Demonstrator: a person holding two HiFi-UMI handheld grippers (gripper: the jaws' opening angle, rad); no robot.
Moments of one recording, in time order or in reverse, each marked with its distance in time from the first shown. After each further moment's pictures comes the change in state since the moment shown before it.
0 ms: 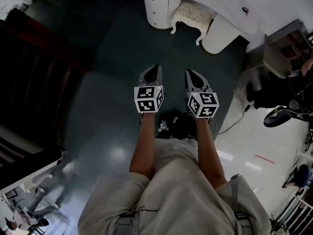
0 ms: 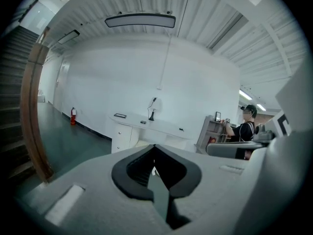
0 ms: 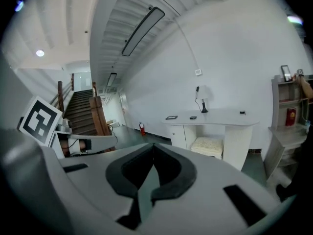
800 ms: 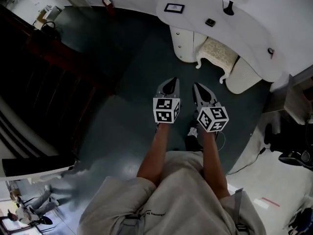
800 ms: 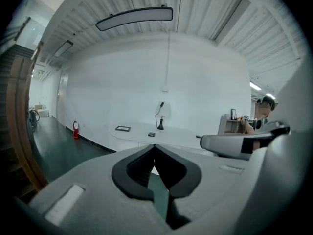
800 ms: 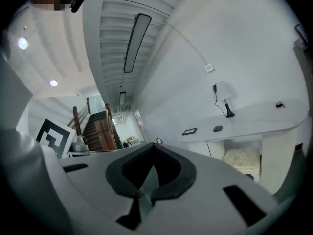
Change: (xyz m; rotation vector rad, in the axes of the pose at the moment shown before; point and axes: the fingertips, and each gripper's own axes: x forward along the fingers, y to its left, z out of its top) left arm 0.185 0.035 0.095 0.093 -0.035 0.099; right arm 0.166 -0.067 0.111 0.115 -0.138 0.256
